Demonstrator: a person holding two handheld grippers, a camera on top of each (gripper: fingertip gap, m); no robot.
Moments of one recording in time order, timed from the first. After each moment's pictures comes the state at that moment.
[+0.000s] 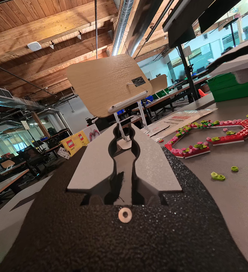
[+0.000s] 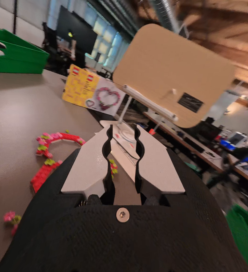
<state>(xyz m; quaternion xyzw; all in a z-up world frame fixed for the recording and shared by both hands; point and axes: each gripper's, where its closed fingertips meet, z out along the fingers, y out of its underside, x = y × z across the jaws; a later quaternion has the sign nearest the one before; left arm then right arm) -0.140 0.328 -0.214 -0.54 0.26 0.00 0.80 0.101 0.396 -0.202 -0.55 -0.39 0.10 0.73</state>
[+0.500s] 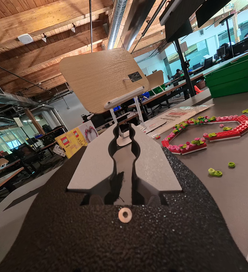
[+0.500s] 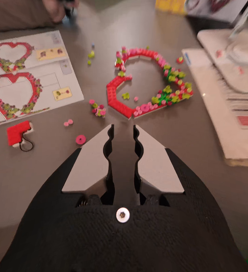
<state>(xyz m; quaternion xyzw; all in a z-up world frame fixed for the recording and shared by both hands) -0.137 0.333 -0.222 -0.55 0.27 -0.01 0.79 0.160 0.336 -0.310 -0.67 -0.58 0.30 0.37</state>
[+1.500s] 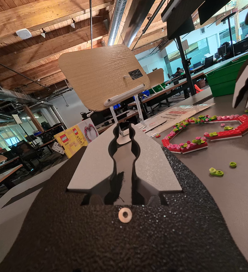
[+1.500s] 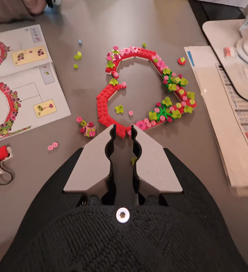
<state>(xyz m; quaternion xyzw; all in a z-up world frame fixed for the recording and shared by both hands) -0.139 0.337 -0.225 -0.56 0.27 -0.01 0.79 0.119 0.356 -0.324 -0.68 -0.58 0.27 0.35</state>
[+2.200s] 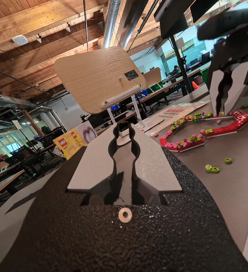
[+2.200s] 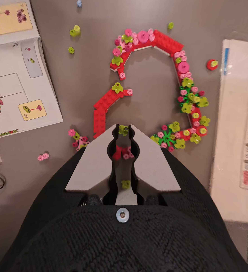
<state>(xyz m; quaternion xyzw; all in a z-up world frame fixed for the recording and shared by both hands) -0.131 0.332 -0.225 -0.55 0.29 0.00 0.78 0.082 0.362 -0.338 -0.67 -0.68 0.19 0.23</state>
